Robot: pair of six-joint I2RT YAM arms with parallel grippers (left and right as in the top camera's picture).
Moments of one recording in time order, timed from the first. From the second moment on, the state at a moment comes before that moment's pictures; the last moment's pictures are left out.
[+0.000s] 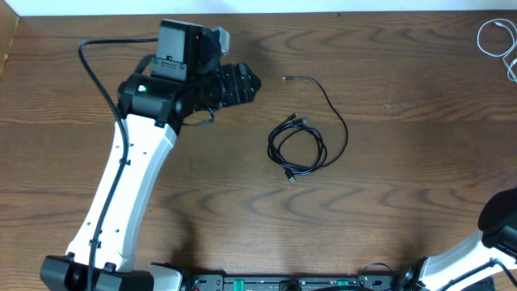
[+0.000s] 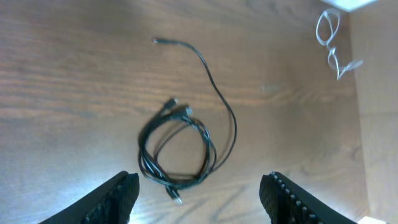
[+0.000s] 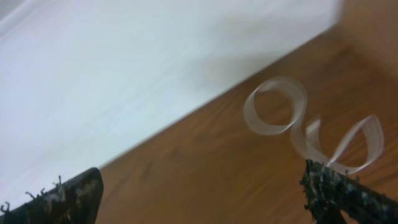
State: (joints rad) left arm -0.27 1.53 1.57 -0.94 0.41 -0.42; right arm -0.54 1.89 2.01 -0.70 -0.38 0.27
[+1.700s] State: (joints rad) left arm -0.70 2.16 1.56 -0.73 0.23 -0.49; right arm -0.36 1.89 2.00 -1.30 -0.39 0.12
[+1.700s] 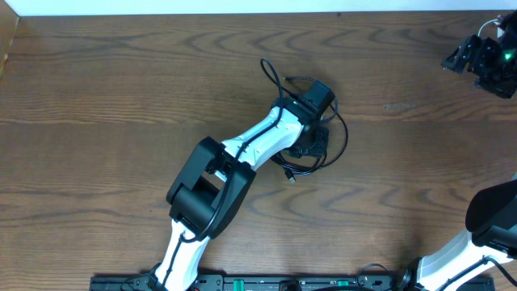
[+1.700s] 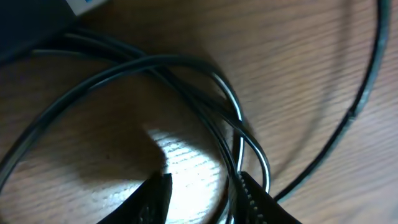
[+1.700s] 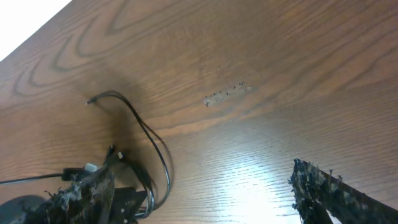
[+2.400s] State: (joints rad) left arm -0.79 2.16 1.56 -0.73 0.21 -0.49; right arm -0.35 1.89 2.00 -1.31 -0.38 0.12
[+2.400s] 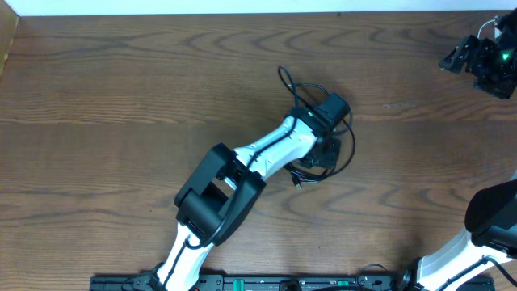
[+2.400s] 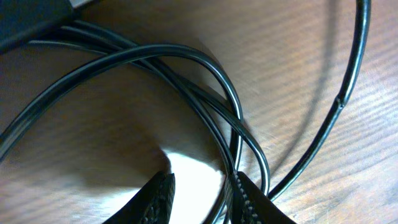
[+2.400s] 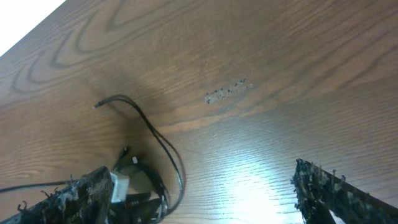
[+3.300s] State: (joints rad) left arm -0.72 2.08 1.60 -0.86 -0.06 -0.49; right arm -0.35 1.89 2.00 -1.32 -0.38 0.12
